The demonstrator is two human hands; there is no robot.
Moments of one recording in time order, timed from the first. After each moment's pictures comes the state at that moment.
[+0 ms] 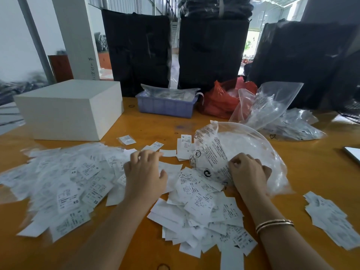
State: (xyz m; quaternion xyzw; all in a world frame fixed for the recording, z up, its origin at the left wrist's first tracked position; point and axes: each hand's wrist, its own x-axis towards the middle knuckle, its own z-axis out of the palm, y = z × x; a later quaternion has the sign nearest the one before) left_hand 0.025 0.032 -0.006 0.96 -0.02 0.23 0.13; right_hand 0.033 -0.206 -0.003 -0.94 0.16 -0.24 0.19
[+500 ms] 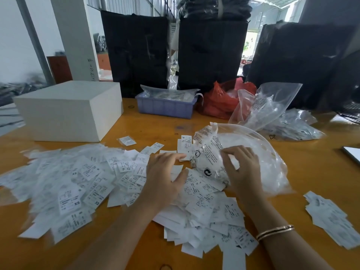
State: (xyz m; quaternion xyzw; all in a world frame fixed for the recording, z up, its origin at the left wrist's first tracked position) left_hand 0.016 0.014 -0.004 0.88 -0.20 0.21 0.37; right_hand 0.013 -0.184 0.008 -0.85 -0.09 -0.42 0.30
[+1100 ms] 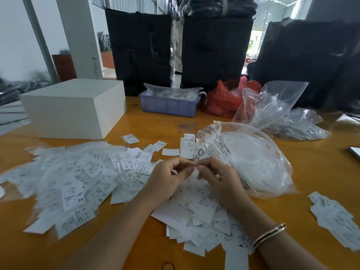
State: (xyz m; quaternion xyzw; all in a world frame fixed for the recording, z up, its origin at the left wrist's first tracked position) left_hand 0.019 0.016 -0.002 0.80 -0.20 0.08 0.56; right_hand 0.005 -0.153 0.001 -0.86 -0.19 -0.19 0.44
